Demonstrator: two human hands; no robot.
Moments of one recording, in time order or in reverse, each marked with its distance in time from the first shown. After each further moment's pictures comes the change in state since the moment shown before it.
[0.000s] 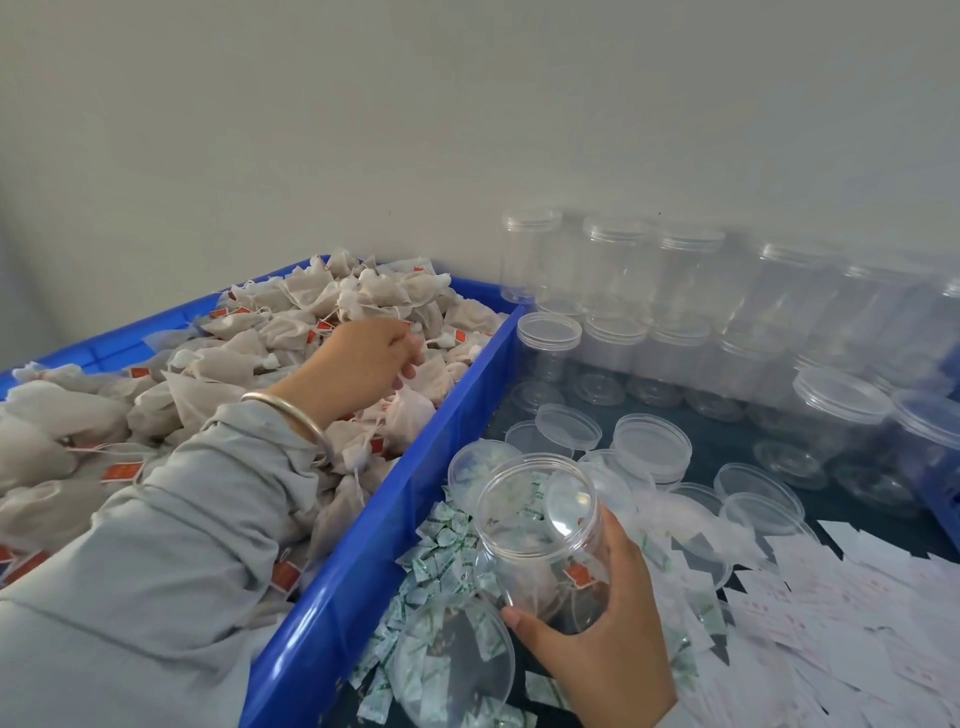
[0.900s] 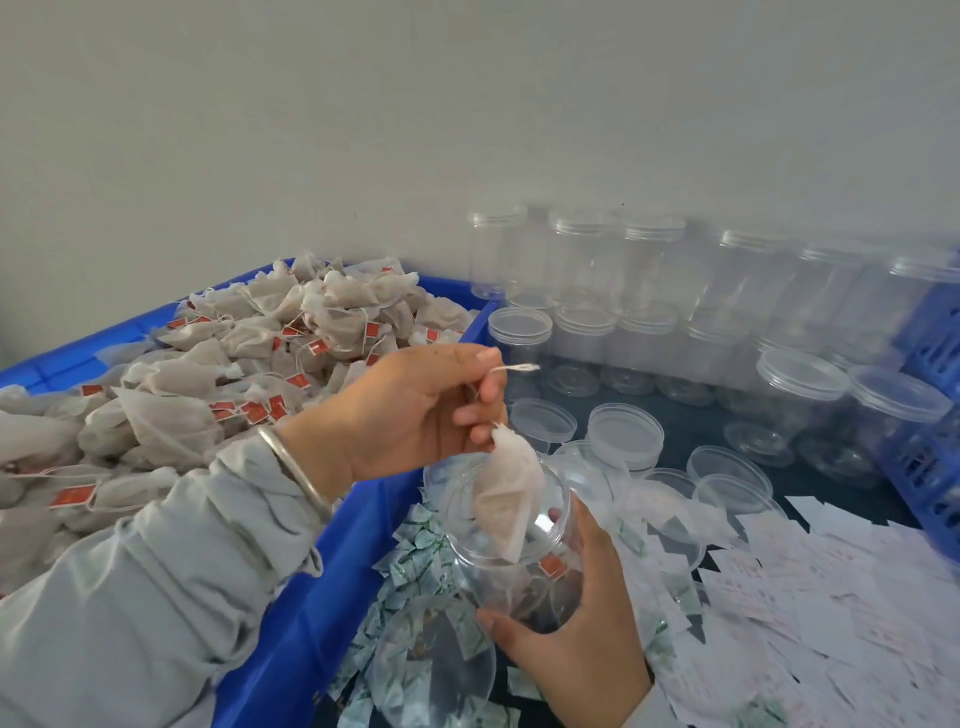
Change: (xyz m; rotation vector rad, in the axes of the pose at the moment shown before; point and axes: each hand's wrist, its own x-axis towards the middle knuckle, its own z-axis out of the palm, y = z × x) left_hand -0.053 0.064 0.018 -1.220 -0.755 0.111; right_hand -0.001 -0.003 0.003 -0.015 -0.005 -0.030
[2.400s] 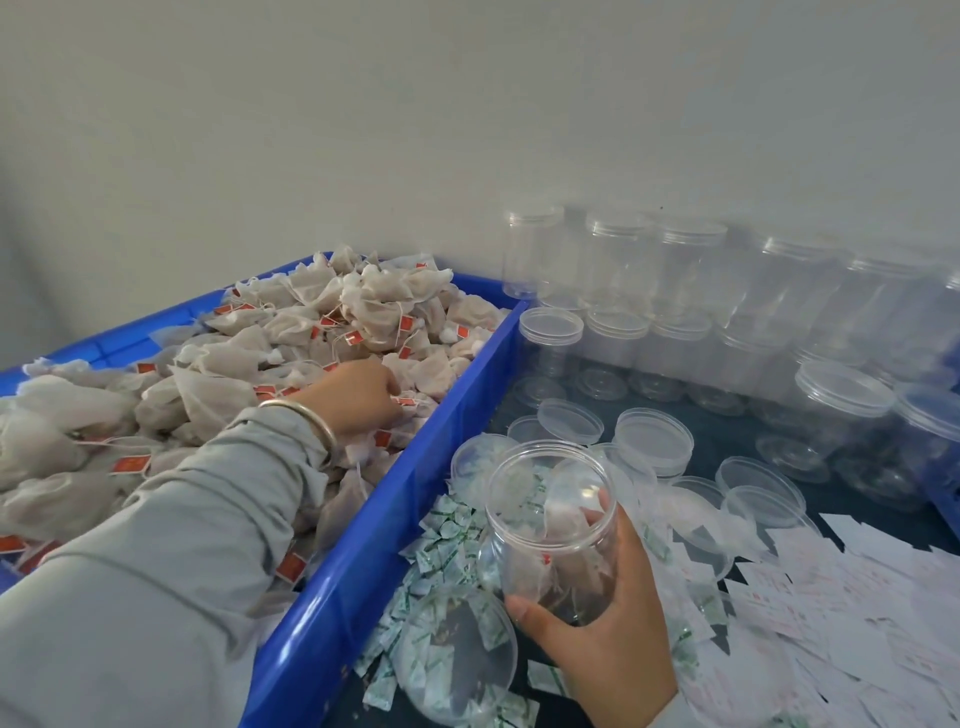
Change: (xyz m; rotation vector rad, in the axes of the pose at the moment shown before) left_hand 0.000 -0.021 -0.113 1.522 0.613 -0.492; right_hand 0.002 -0.006 -0.003 0.064 0.005 0.091
